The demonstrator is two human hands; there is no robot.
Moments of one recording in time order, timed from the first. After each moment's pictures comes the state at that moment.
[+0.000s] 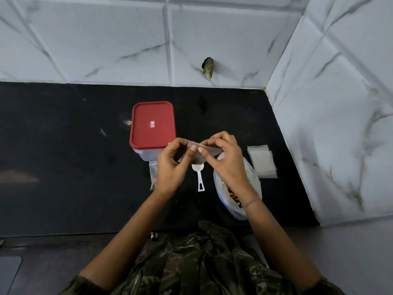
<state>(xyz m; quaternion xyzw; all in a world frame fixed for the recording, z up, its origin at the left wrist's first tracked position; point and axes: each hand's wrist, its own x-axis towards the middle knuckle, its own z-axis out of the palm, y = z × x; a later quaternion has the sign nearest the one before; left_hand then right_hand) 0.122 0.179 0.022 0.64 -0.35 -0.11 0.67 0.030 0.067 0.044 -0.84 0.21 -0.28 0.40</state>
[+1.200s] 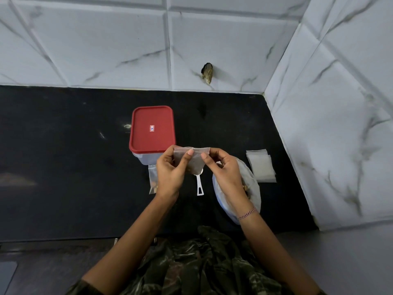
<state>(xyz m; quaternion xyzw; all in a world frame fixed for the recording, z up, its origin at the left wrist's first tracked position) 0.113 0.176 0.023 0.62 -0.21 -0.18 0.74 0.027 0.077 0.025 -0.69 0.29 -0.24 0.62</state>
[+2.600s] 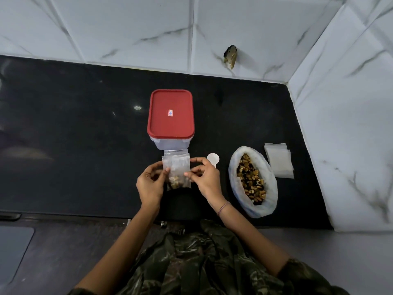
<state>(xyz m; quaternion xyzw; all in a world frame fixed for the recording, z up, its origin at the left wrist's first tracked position) 0.143 0.260 -0.075 0.76 0.01 -0.14 0.63 0.067 0.131 -0.053 -0.74 0.33 -0.11 0.58</state>
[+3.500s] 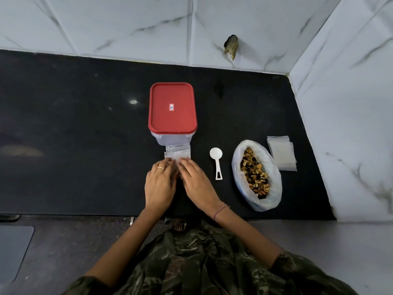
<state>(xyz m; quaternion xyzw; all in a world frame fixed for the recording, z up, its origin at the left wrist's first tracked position) 0.145 0.268 -0.099 0.91 -0.33 -0.01 0.25 0.070 0.156 -0.097 -0.98 0.08 -0.11 0.15</state>
